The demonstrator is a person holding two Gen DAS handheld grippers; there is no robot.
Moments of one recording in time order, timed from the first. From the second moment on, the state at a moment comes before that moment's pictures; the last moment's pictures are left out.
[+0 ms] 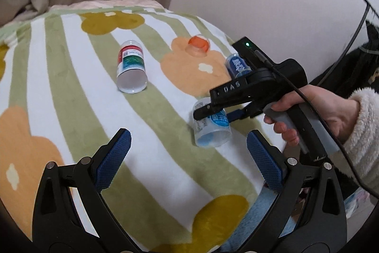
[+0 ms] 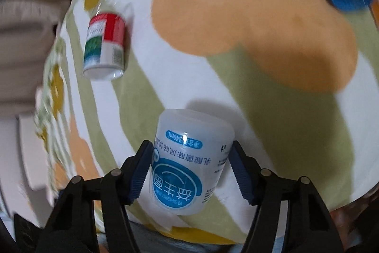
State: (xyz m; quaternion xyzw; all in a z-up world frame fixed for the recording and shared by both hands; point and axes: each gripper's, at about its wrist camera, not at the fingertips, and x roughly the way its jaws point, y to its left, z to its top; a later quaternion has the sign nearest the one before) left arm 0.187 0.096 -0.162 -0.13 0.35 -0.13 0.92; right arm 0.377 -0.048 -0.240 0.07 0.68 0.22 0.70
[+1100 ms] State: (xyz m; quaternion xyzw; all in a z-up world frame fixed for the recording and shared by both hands) left arm 0.187 0.100 -0.167 -0.14 0.35 -0.12 0.92; right arm 0.434 0.005 -0.221 -0.16 0.70 0.24 0.66
